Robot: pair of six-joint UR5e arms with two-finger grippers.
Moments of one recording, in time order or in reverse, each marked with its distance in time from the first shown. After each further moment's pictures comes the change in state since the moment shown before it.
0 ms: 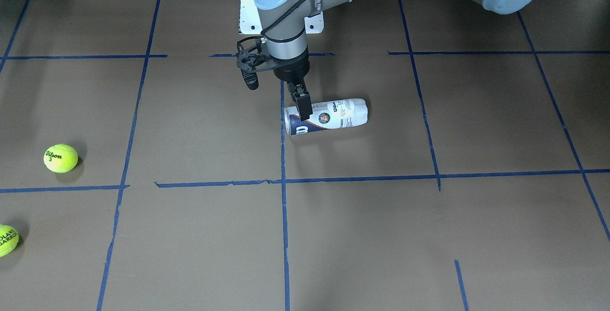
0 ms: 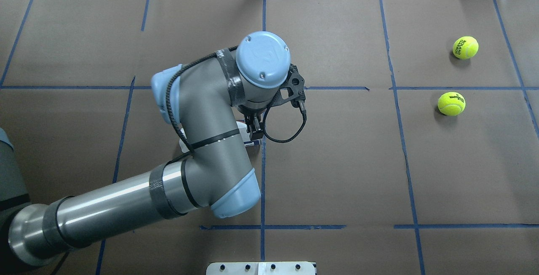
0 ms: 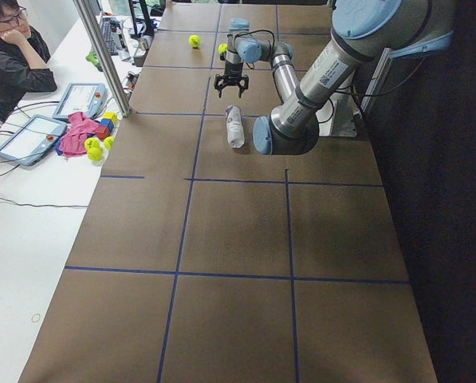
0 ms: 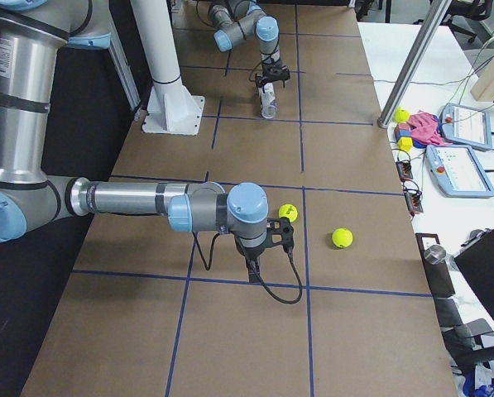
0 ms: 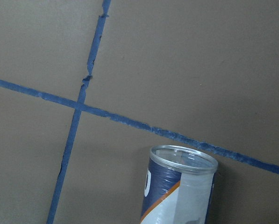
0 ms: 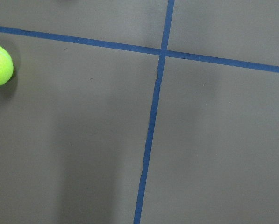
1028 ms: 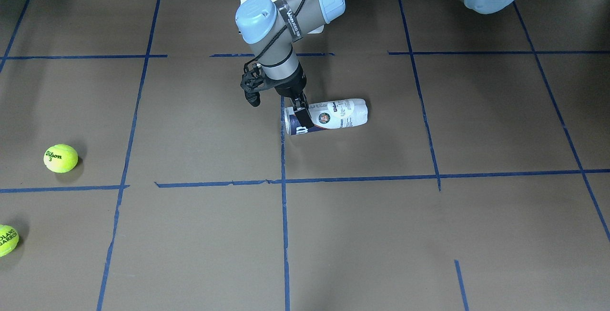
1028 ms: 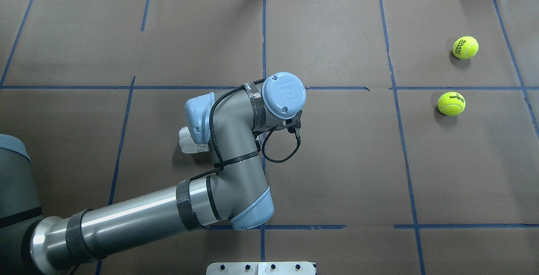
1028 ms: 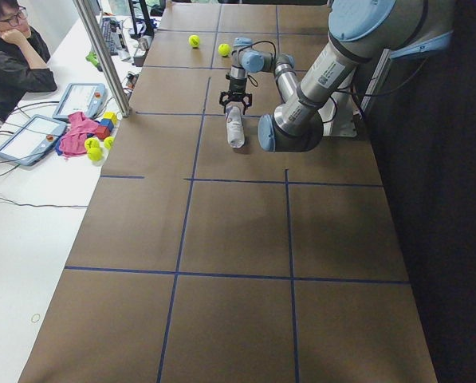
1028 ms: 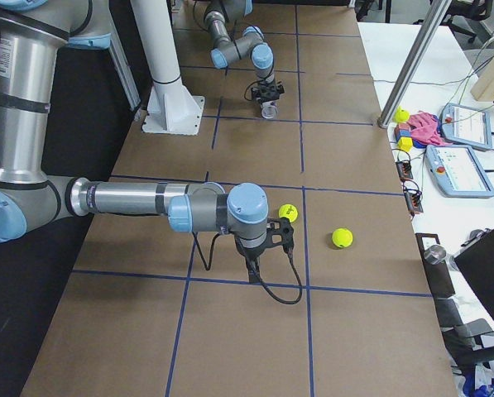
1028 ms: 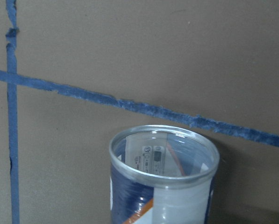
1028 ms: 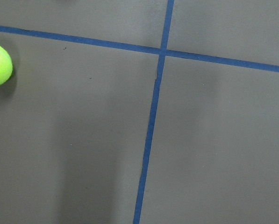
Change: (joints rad) left arm 0.055 -0.013 0.147 0.001 0.069 0.044; right arm 0.000 0.000 -0.002 0.000 0.000 -0.002
